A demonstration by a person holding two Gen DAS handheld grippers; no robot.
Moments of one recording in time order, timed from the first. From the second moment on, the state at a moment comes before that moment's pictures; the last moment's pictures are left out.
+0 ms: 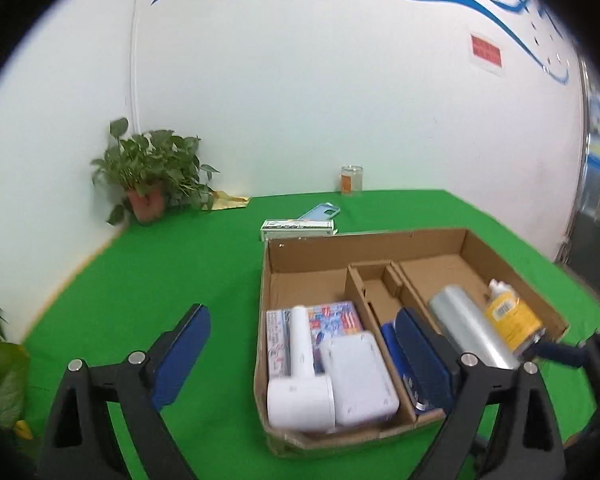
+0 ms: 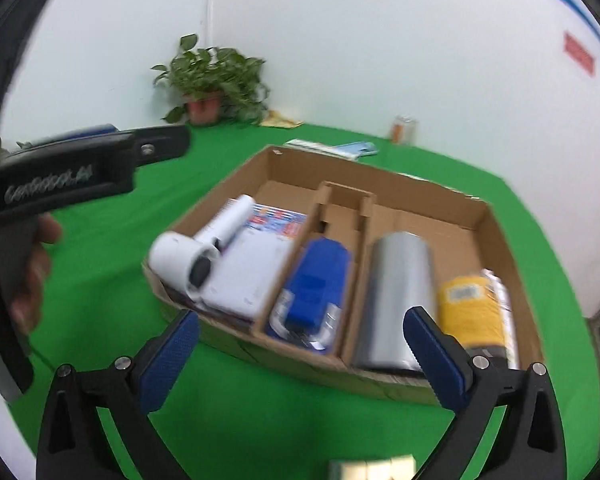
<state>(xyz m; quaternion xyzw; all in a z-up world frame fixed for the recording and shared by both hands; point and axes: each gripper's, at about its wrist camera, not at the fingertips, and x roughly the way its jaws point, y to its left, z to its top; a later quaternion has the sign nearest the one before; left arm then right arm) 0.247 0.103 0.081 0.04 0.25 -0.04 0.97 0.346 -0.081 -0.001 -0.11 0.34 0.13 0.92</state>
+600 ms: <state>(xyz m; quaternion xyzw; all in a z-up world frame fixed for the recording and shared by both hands) 0.183 0.057 0.043 -0.04 0.34 -0.07 0.94 0.278 -0.166 -0.017 -0.07 0.36 0.12 0.92</state>
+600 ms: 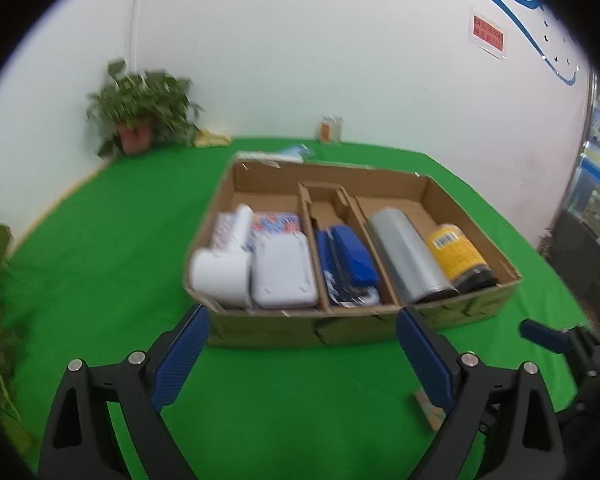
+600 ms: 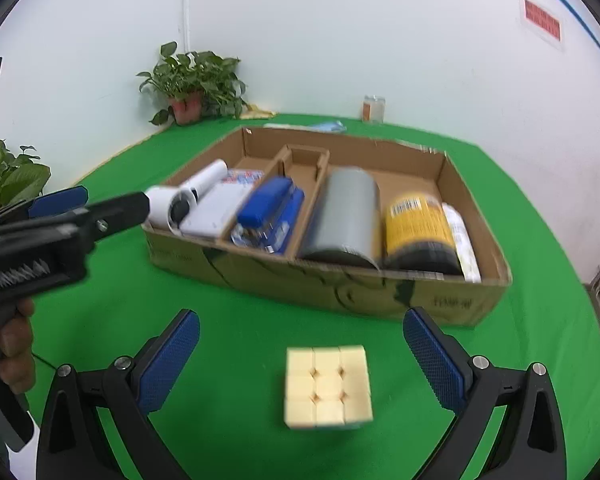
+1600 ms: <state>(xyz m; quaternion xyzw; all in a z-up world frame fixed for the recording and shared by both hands) 0.225 -0.020 -0.089 -0.28 0.59 -0.27 0.71 0.297 -0.209 -0.107 -0.04 0.50 0.25 0.83</state>
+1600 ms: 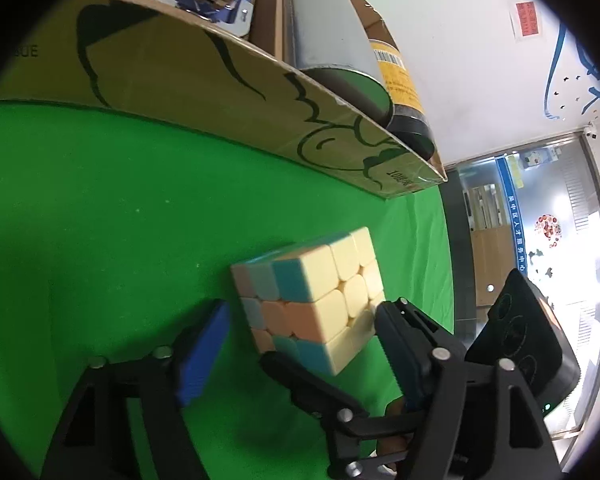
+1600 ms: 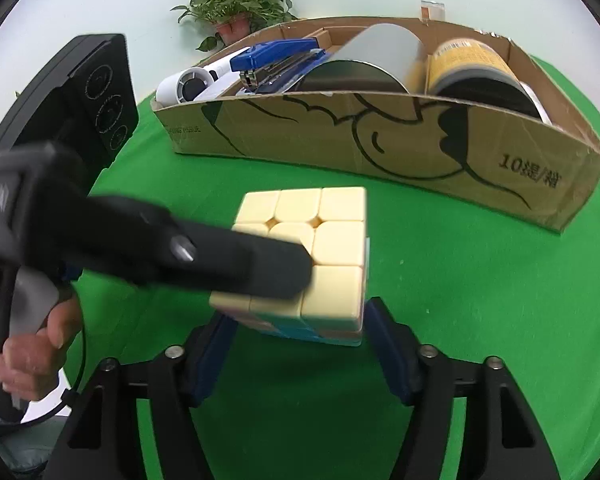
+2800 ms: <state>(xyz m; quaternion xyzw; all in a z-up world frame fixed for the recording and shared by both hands) 0.366 0.033 0.025 -0.20 0.52 -0.23 0.80 0.430 -0.126 -0.007 0.01 0.44 0.22 0.87</state>
